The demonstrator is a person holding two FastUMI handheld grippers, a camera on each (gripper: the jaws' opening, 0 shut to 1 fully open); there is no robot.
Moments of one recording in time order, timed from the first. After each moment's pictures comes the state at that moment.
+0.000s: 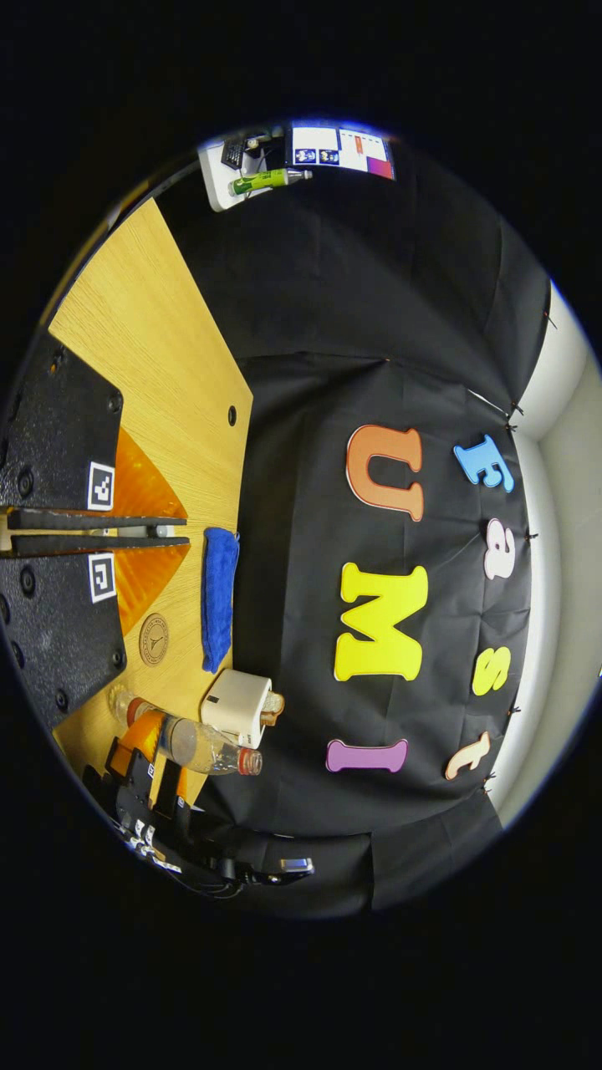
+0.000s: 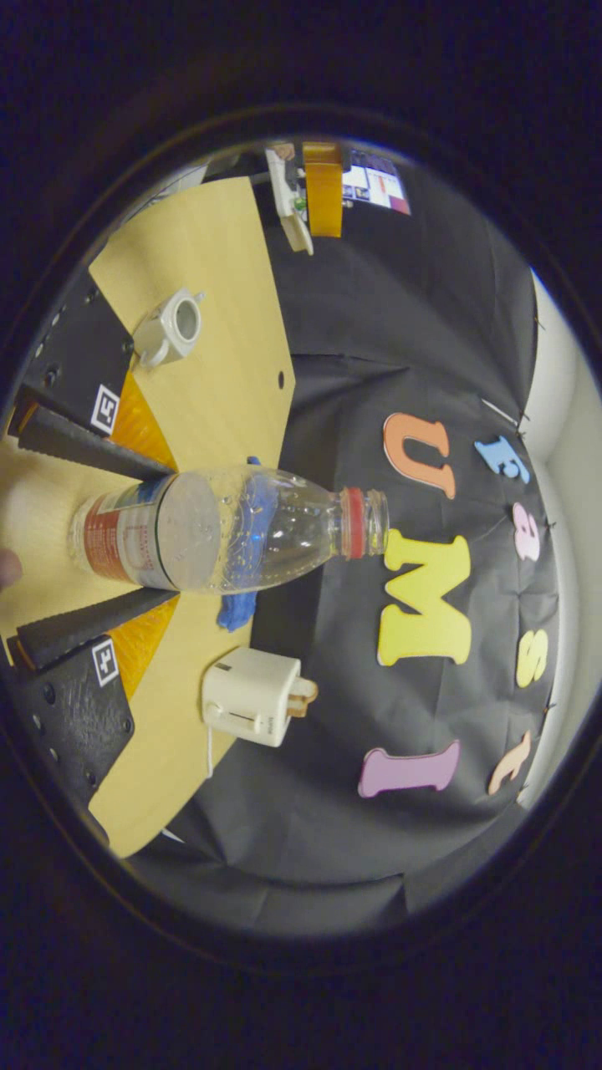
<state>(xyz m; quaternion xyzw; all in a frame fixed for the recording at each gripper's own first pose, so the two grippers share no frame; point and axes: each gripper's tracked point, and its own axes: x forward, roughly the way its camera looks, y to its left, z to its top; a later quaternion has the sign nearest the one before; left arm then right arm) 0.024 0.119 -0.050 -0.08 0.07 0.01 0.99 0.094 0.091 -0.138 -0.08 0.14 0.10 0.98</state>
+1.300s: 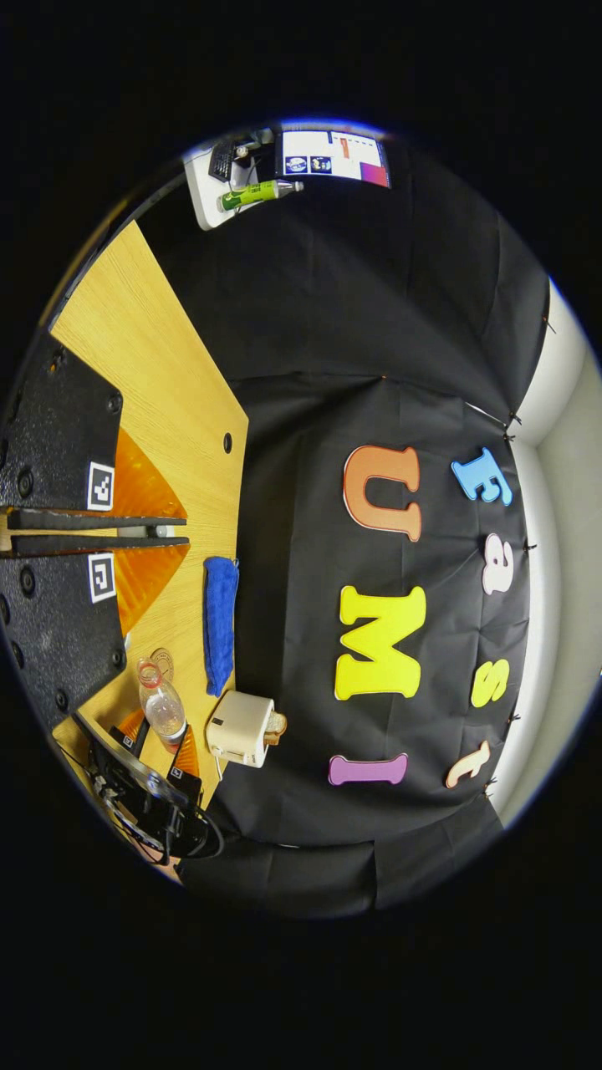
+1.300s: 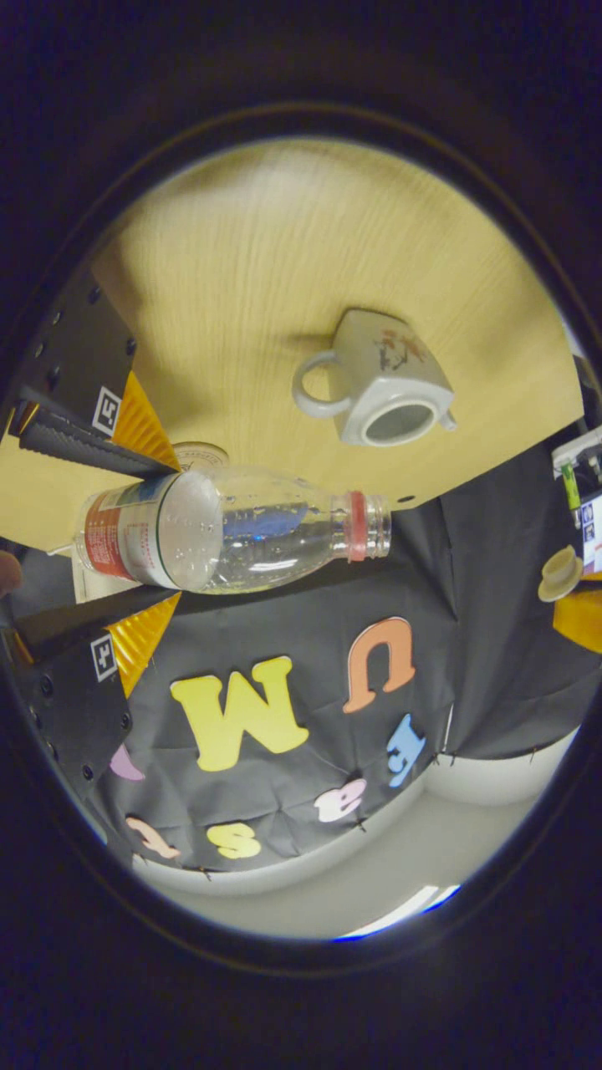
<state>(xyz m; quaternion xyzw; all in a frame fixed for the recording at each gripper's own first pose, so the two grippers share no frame) 0.015 0.172 -0.057 -0.07 0.08 0.03 0.99 0.128 0.137 -0.170 -0.65 0.01 0.12 0.75</state>
